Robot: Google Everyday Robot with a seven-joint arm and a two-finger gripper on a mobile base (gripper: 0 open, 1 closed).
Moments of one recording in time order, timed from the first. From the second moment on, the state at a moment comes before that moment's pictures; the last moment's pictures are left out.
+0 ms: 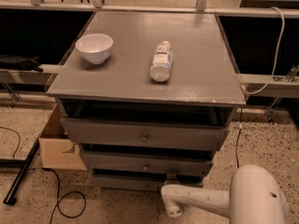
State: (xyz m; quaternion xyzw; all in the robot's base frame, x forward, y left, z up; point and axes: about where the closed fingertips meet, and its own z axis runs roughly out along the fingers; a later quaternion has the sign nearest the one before) arm 0.594 -0.127 0.165 -0.65 0.67 -0.28 0.22
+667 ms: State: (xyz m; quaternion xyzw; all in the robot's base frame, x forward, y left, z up) arm 0.594 -0.127 0.165 -0.65 0.67 -0.28 0.22
